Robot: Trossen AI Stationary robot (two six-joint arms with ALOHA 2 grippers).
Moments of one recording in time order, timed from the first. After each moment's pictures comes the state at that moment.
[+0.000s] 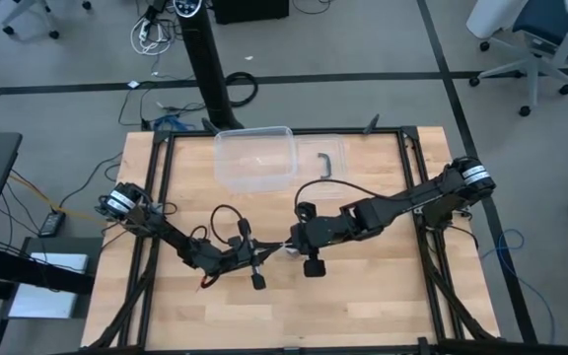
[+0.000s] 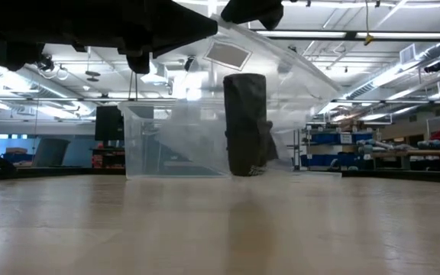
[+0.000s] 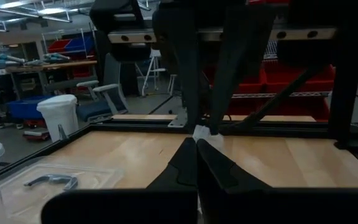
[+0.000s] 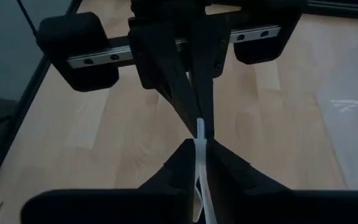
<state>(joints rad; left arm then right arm) -0.50 1.83 0.64 1.36 -0.79 0.15 0.31 1.65 1.34 -0.40 0.21 0.11</state>
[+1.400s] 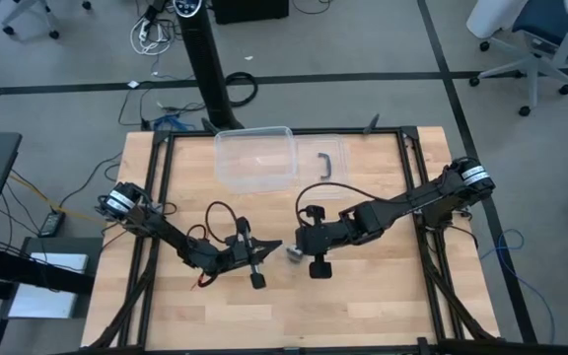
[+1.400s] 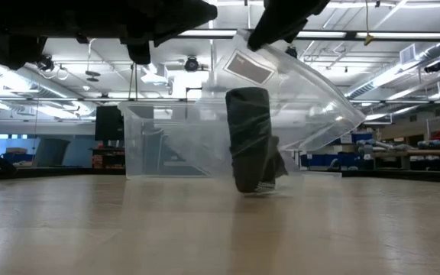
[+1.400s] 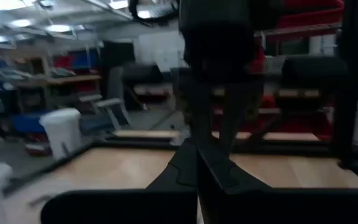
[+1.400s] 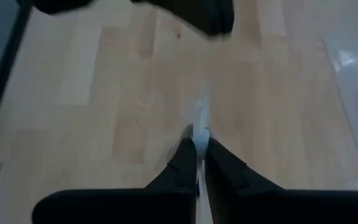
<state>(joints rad) -0.50 1.83 0.64 1.45 -0.79 0.21 0.33 1.65 1.34 -0.56 0.22 0.20</state>
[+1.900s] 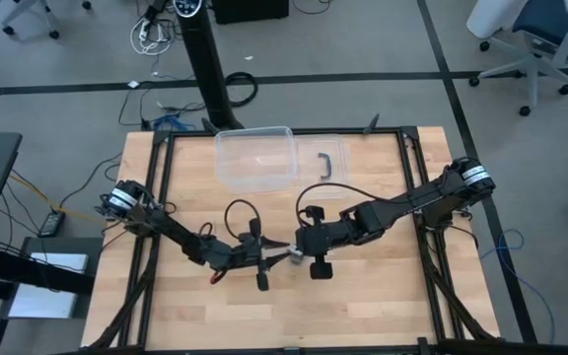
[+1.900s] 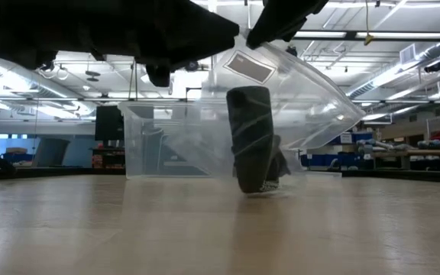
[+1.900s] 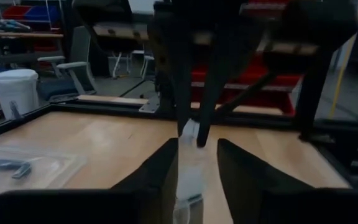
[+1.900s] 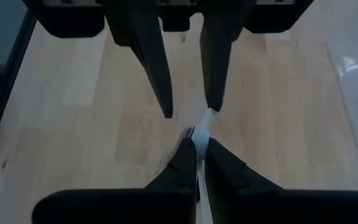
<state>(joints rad) -0.44 1.83 0.68 1.22 -0.62 -0.04 0.33 1.65 1.34 -0.55 0.21 0.18</state>
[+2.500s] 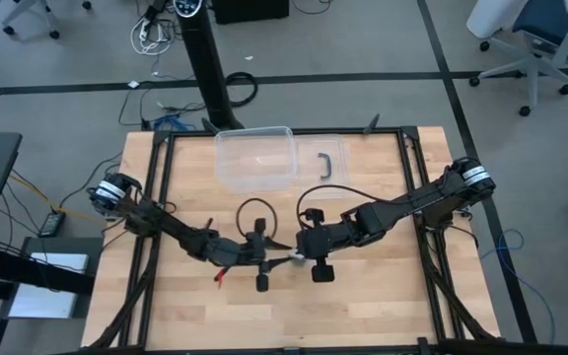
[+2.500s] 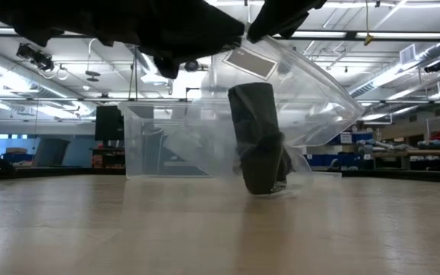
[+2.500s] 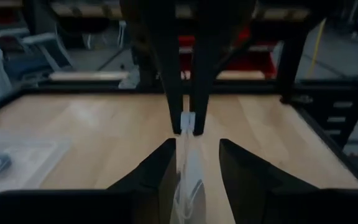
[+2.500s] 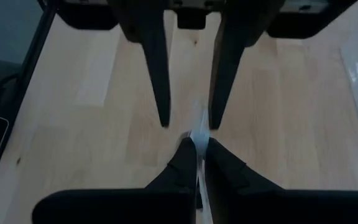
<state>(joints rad) -0.42 1.71 0.73 0.86 -0.48 -0.07 0.35 1.65 1.34 -0.54 0.19 0.18</state>
